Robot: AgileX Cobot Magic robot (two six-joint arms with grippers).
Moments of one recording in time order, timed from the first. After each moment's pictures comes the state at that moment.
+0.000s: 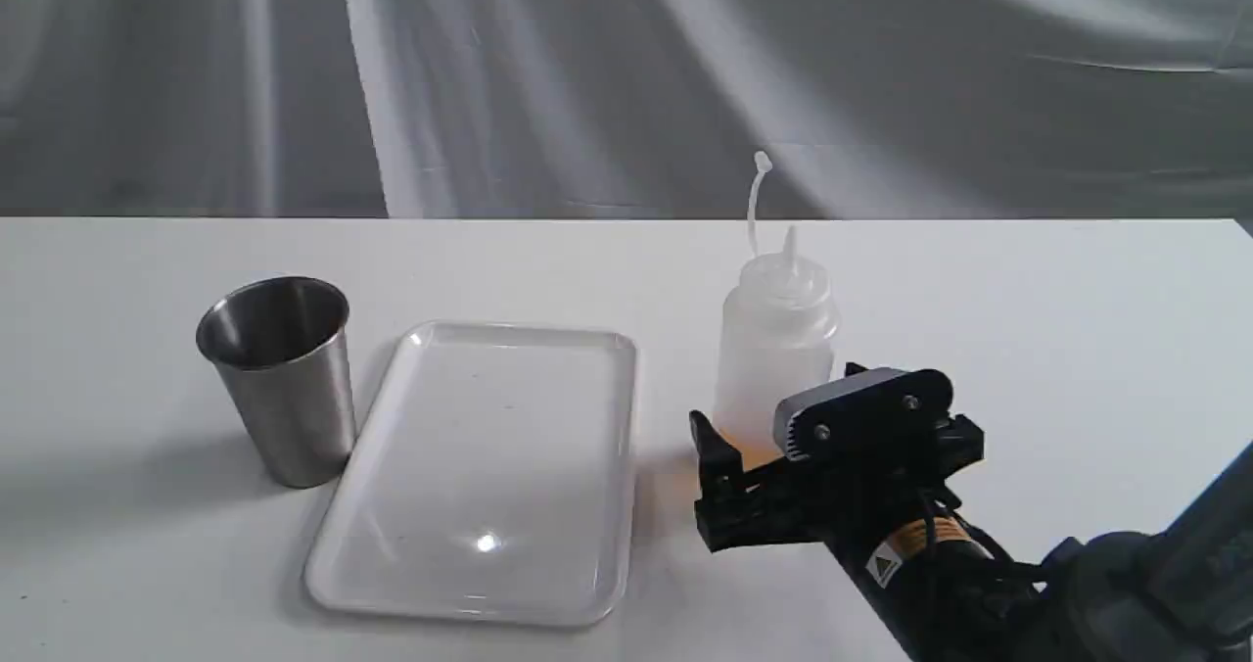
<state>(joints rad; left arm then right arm) 0.06 0.00 0.00 -0.04 0.27 0.04 0.42 2.11 -0.63 0.28 -1.20 -0.15</state>
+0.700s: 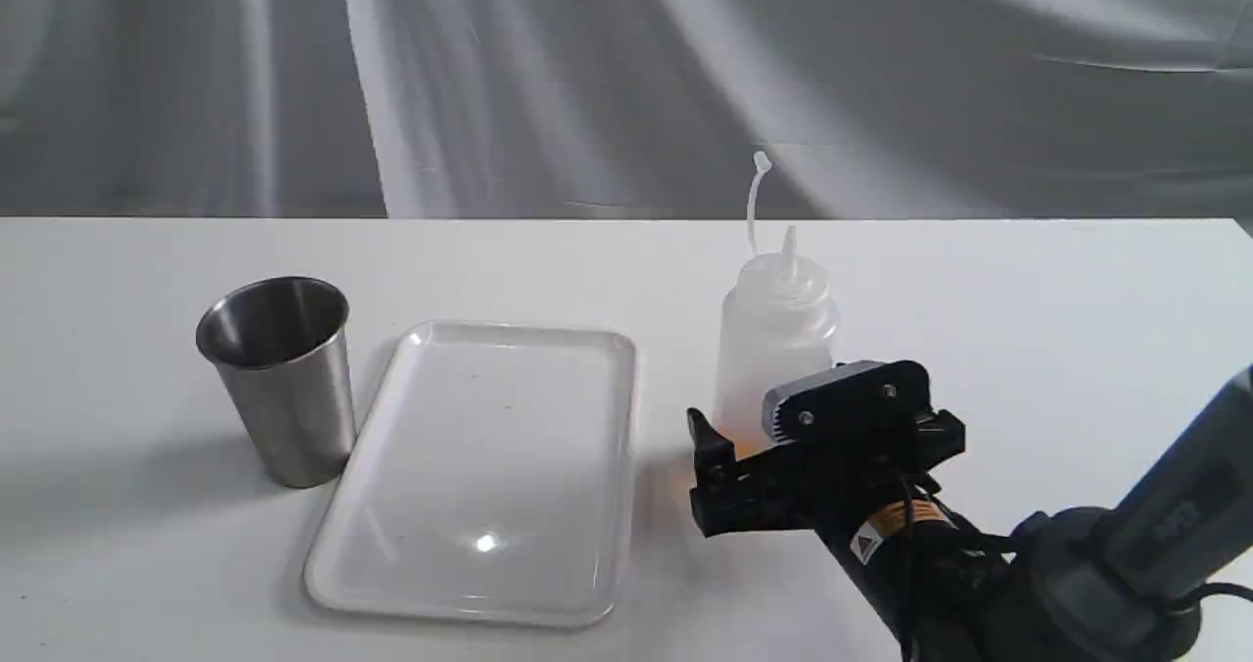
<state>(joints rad) 0.06 0.00 0.00 -0.04 0.27 0.04 0.38 2.17 -0.72 0.25 -1.15 -0.15</state>
